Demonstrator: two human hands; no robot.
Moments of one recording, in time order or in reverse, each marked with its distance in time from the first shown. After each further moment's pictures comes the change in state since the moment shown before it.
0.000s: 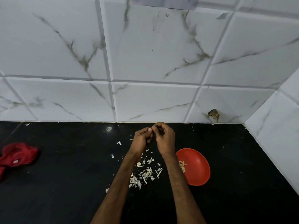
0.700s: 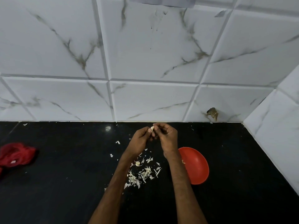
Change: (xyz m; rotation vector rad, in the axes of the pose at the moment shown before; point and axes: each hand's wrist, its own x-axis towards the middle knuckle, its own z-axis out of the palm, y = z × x) left_hand 0.007 -0.010 -0.007 0.177 -0.100 0.135; right_hand -0.001 0.000 -0.013 0.339 -0.018 0.161
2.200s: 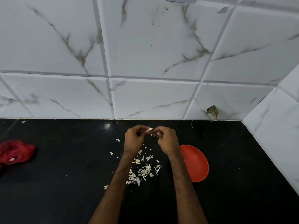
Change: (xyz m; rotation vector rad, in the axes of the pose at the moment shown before) left_hand 0.001 -0.018 -0.008 0.181 0.309 0.059; right_hand 0.009 0.020 -0.013 -0.765 -0.135 -0.101
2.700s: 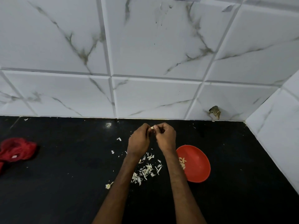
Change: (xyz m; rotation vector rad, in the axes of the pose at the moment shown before) left_hand -0.008 0.007 0.006 0.463 -0.029 0.107; right_hand 0.001 -0.018 0.016 0.310 0.199 0.146
